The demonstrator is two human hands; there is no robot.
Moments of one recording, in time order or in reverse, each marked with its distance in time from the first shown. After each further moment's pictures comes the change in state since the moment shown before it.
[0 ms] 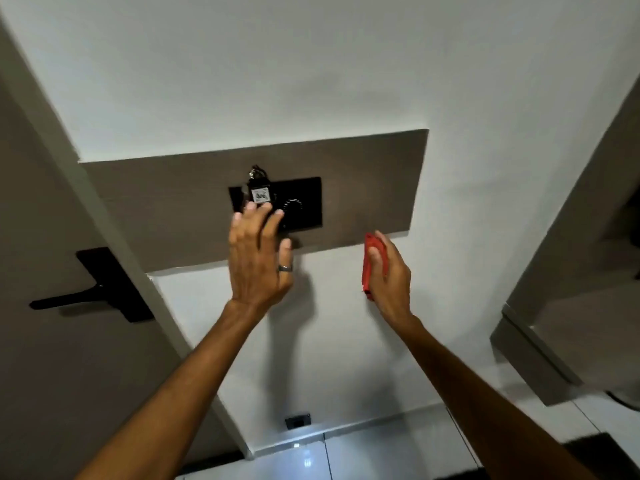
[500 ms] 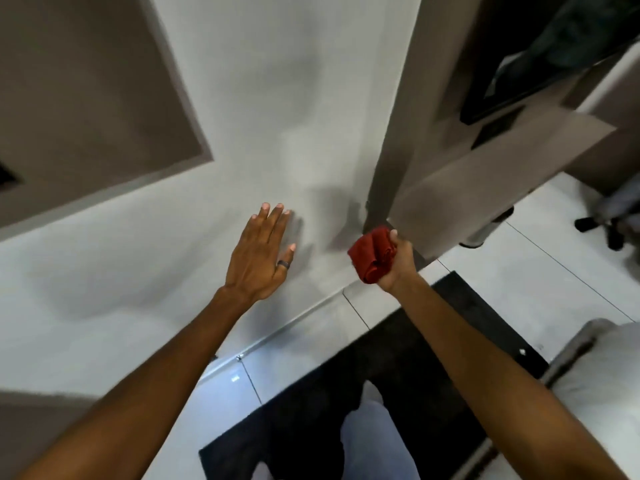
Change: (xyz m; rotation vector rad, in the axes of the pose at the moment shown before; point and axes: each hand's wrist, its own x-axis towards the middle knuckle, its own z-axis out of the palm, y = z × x) left_hand -0.113 0.229 0.196 -0.330 -0.931 0.145; right_hand -0.007 0.184 -0.292 0.754 0.390 1.123
